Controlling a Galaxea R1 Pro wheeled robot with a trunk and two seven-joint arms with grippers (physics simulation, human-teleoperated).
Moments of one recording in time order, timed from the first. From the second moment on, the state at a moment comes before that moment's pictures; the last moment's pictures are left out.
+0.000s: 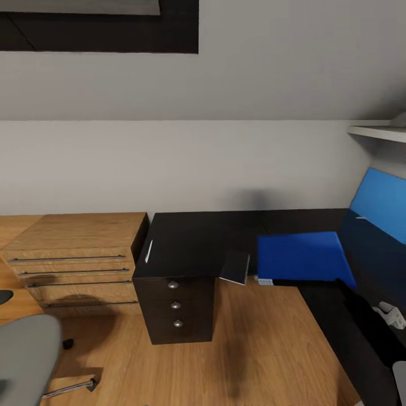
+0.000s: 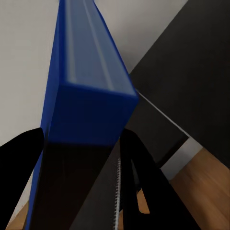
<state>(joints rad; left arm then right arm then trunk) -0.29 -0.01 -0.71 -0.27 0.84 -0.19 0.32 -0.18 -0.06 -0.62 -1.45 -0.80 0.40 0.33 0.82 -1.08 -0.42</state>
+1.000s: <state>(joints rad) -0.29 -0.03 -0.71 -0.27 0.84 -0.18 0.32 -0.50 0.08 -0.45 -1.17 -0.87 -0.20 -0.19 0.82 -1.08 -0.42</state>
